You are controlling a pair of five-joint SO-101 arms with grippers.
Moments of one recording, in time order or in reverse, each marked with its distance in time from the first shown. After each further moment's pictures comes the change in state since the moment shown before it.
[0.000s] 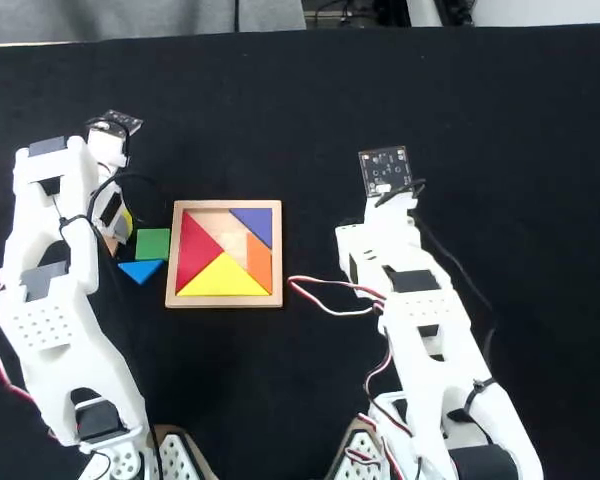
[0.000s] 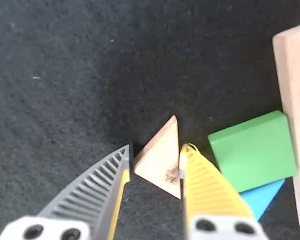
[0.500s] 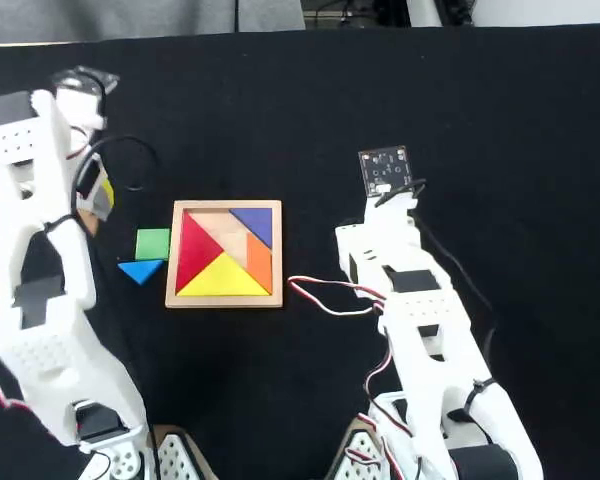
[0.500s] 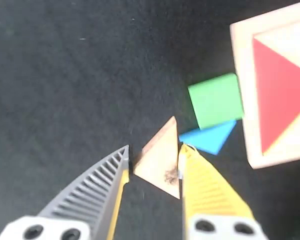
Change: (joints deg) left arm 0.0 -12.2 -17.8 27.9 5.2; right arm 0.0 0.0 0.0 0.0 0.0
